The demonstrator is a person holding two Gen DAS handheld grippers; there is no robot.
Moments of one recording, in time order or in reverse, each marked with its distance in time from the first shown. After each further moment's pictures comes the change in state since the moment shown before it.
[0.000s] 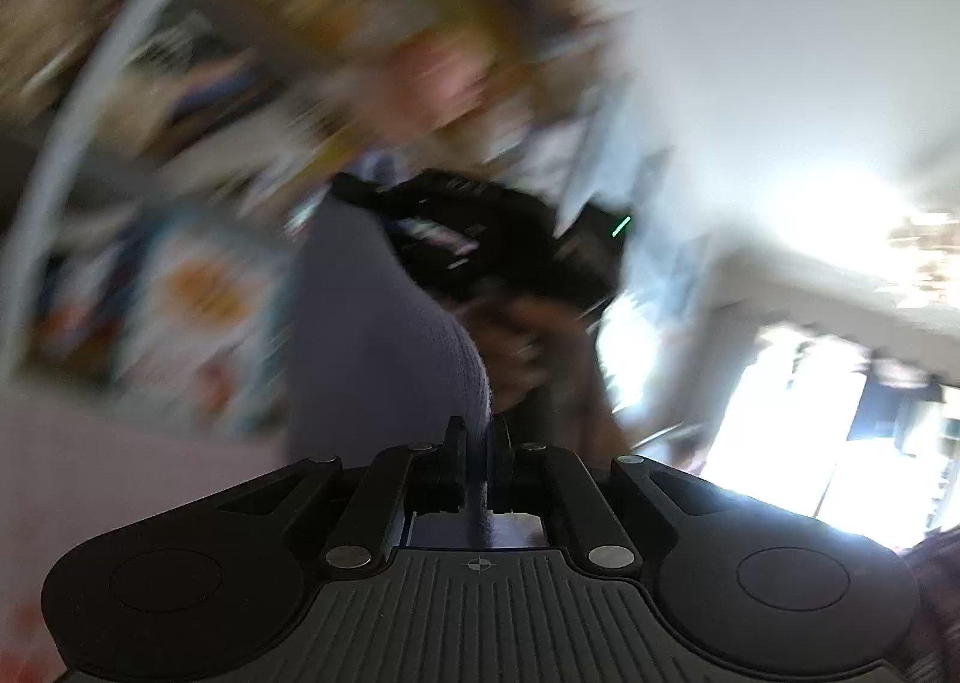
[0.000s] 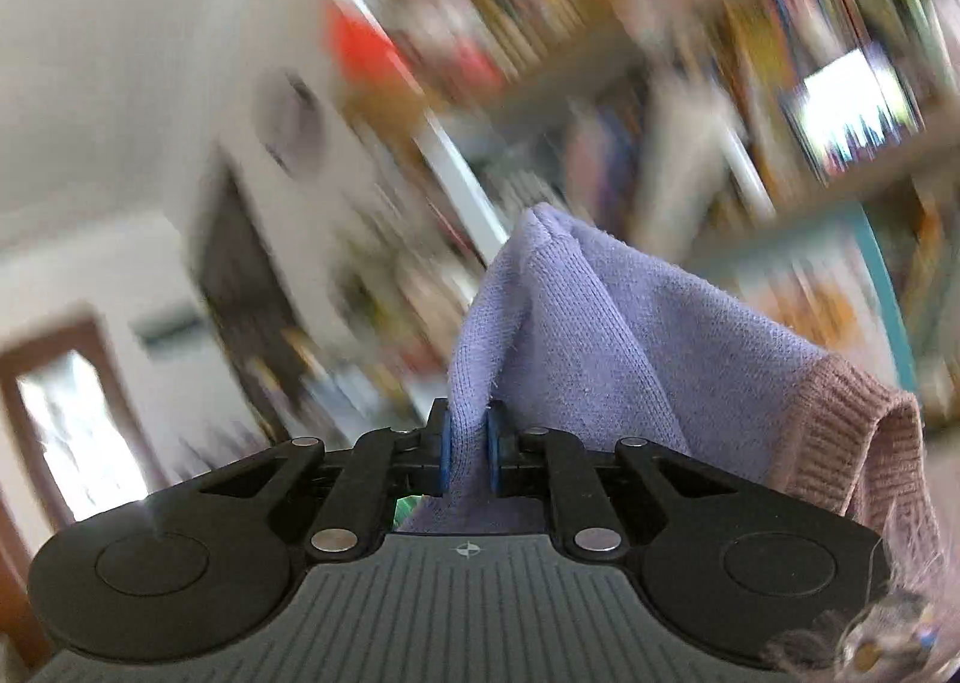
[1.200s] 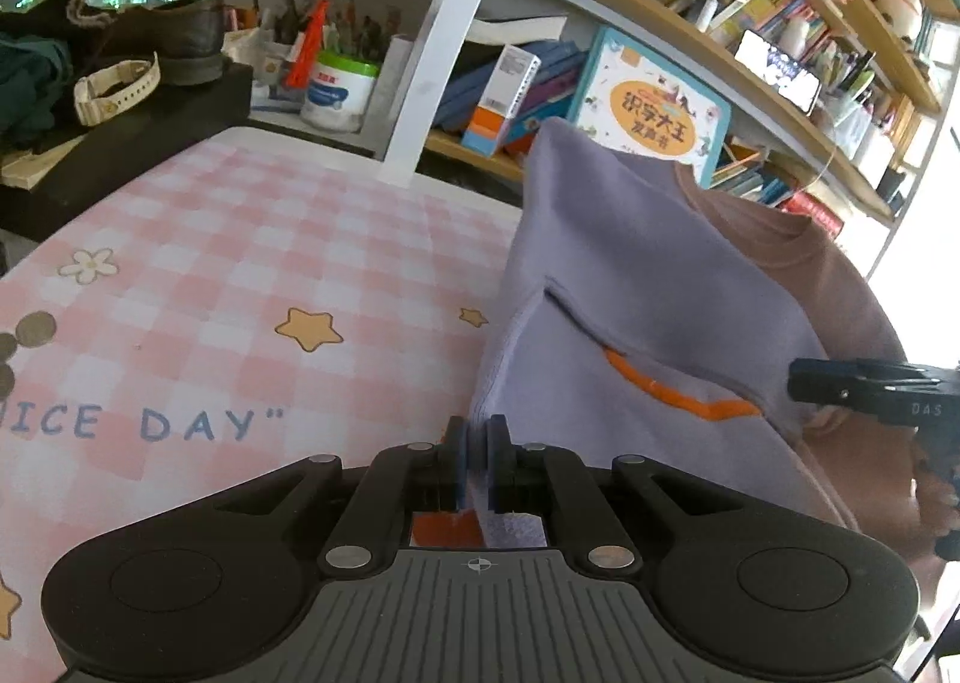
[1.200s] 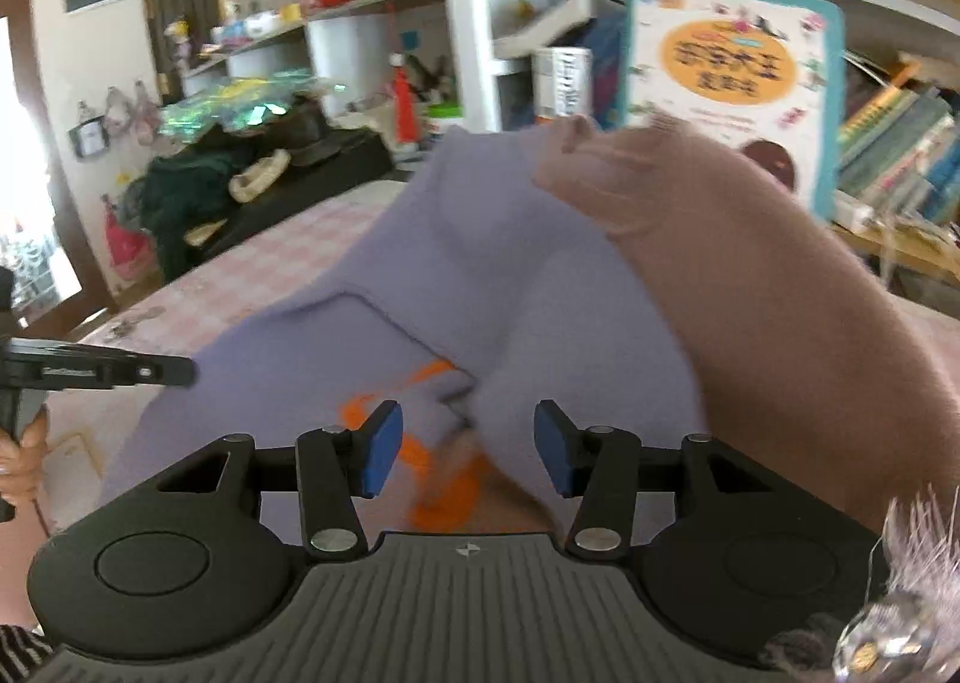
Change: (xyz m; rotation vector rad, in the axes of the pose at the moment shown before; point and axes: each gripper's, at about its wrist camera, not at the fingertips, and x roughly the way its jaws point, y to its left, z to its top) left arm 0.005 0.133 -0.047 -0.144 0.215 0.606; right arm 0.007 -0.065 -0.134 -0.344 0.469 -0.231
